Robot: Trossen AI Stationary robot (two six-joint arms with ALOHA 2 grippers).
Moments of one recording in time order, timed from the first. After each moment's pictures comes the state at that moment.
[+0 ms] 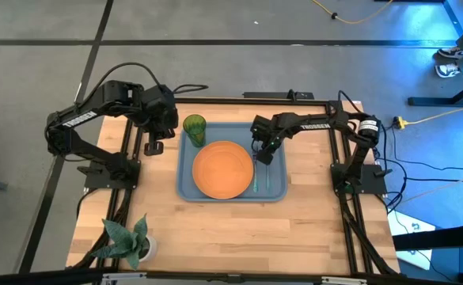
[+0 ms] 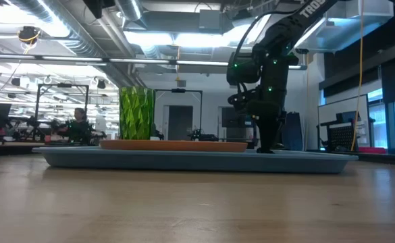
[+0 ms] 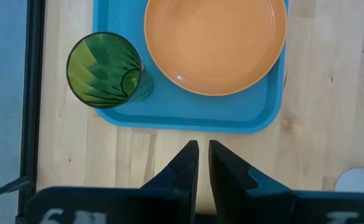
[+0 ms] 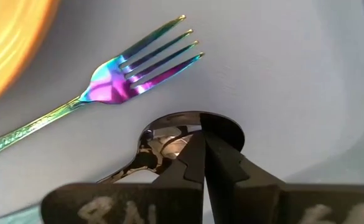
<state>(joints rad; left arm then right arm) 0.27 1.29 1.67 -1.55 0.05 0.16 -0.35 1.82 1.14 -0.71 0.01 0.12</state>
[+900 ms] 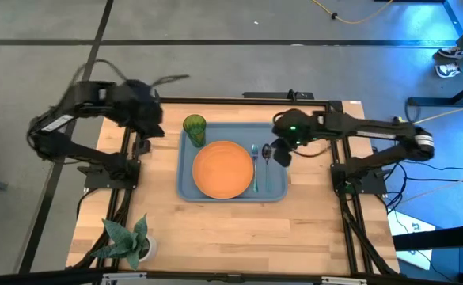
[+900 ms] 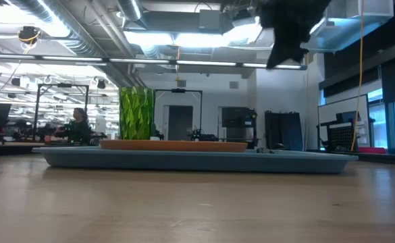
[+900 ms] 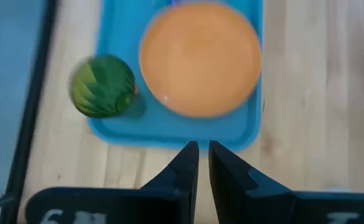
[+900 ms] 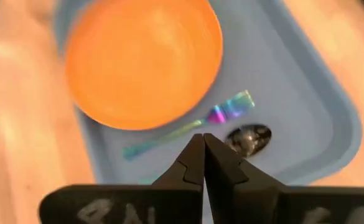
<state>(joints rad) 0.27 1.18 1.67 -1.52 0.10 0.12 -0.19 1.31 1.14 -0.81 -0.02 0.25</state>
